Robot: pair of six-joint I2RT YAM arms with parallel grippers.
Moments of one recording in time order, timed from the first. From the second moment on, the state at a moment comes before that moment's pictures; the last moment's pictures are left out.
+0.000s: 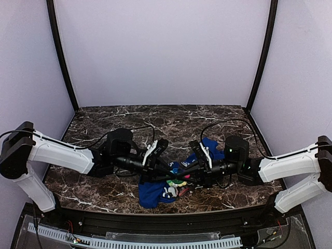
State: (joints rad) left arm -1.00 1.60 0.80 0.56 0.75 -0.03; right arm 0.91 1.30 0.46 0.64 -0.73 0.18
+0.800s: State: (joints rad) left arm -1.00 1.60 0.82 0.50 0.78 -0.02; right arm 0.91 1.33 0.46 0.64 -0.77 0.18
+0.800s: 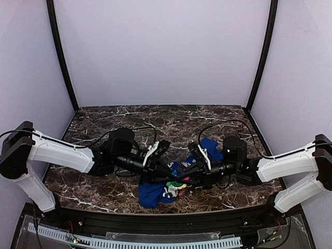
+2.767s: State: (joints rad) left arm -1.02 1.57 0.75 0.73 0.59 -0.03; right arm 0.91 1.25 0.39 0.88 -0.57 0.33
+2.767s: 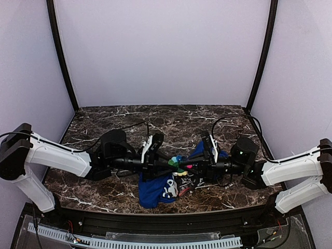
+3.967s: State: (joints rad) left arm -1.03 1.57 0.75 0.74 0.63 -0.07; right arm 0.91 1.23 0.39 0.87 -0.61 0.31
